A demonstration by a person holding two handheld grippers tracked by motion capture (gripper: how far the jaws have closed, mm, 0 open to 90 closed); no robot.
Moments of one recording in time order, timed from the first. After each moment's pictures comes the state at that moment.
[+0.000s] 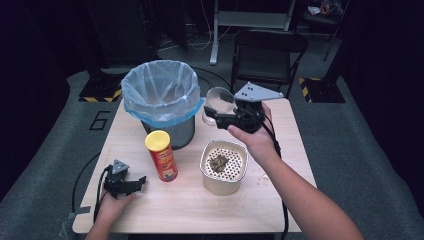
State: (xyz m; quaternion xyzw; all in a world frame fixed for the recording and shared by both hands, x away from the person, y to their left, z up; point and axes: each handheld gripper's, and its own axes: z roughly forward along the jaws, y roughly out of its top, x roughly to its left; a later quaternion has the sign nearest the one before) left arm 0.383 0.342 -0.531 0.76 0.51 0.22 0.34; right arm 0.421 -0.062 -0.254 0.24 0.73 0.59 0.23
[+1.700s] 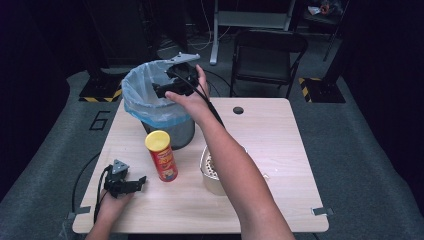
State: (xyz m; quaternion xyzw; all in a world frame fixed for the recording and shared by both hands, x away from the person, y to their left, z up) left arm 0.383 0.342 -0.530 0.76 0.51 0.22 0.34; right arm 0.531 0.086 -0.256 0.30 0.77 0.51 0.22
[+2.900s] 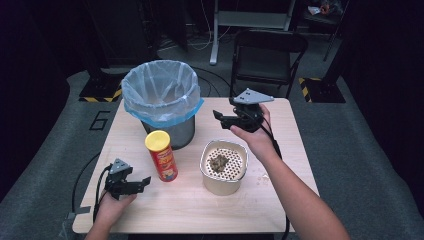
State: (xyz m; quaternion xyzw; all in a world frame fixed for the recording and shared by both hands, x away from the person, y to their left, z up) left arm 0.367 0.325 -0.497 0.76 0.48 0.18 0.40; right arm 0.461 -0.078 -0.310 0.30 0.76 0.52 0.26
